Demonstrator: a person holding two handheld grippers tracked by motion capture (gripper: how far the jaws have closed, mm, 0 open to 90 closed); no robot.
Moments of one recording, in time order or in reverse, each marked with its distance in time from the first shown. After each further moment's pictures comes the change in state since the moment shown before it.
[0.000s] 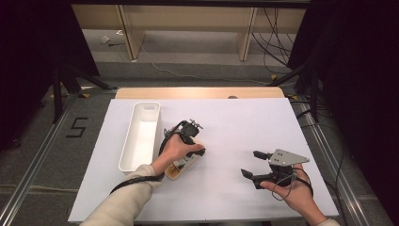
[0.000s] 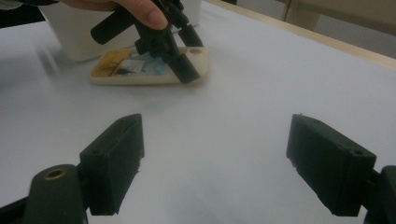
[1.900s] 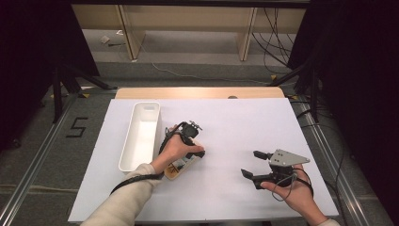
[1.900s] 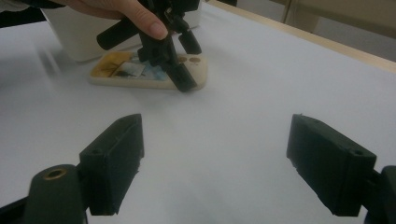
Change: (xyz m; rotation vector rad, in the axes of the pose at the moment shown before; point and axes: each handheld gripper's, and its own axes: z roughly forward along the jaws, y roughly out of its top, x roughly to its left) left arm 0.006 -0.005 0.017 0.074 -0.014 0.002; right arm 0.001 0.001 -0.001 -0.001 -0.002 -0.007
